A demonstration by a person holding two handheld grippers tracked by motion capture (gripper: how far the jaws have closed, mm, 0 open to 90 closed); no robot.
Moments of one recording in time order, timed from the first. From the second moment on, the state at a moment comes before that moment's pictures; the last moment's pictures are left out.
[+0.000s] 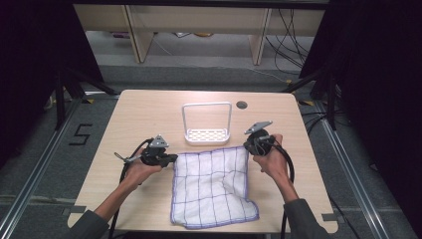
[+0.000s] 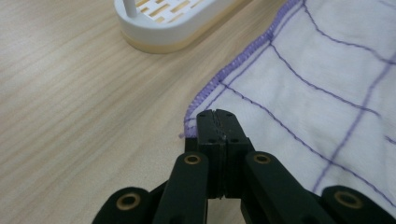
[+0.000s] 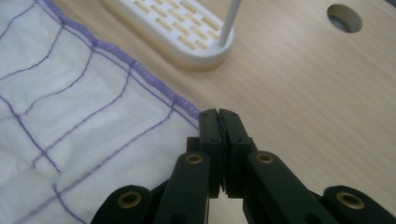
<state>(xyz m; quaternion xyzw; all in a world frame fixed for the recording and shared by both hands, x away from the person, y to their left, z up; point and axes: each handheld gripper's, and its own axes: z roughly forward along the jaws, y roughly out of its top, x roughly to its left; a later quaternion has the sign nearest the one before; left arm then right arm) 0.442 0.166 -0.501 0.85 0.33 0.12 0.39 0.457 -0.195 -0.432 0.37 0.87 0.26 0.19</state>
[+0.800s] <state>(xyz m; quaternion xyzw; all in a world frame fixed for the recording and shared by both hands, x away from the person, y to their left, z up) 0.461 0.150 -0.510 0.85 0.36 0.13 0.35 0.483 -0.191 -0.478 0.38 0.87 0.25 0.19</state>
